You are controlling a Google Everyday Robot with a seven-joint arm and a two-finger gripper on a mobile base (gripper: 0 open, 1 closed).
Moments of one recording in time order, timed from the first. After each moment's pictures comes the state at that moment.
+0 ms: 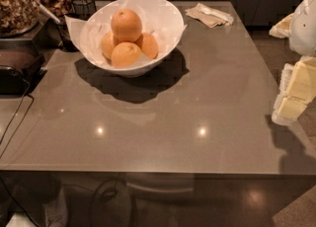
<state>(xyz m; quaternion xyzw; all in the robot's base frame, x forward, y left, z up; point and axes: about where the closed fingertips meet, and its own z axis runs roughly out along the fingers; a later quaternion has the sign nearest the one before) 0.438 -0.217 0.976 -0.60 0.78 -0.03 0.16</state>
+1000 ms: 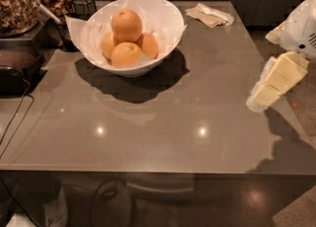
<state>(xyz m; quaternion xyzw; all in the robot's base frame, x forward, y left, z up) 0.466 -0.208 0.962 -0.52 0.83 0.05 0.22</state>
